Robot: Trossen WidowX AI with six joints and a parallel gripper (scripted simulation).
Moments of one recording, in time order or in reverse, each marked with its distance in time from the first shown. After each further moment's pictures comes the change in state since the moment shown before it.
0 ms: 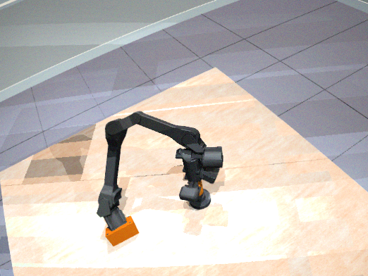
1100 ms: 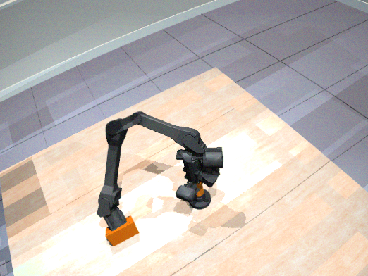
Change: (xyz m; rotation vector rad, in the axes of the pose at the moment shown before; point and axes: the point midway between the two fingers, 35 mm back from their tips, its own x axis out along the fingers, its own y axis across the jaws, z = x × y) arm 0.004 0.000 0.001 0.204 -0.003 -0.002
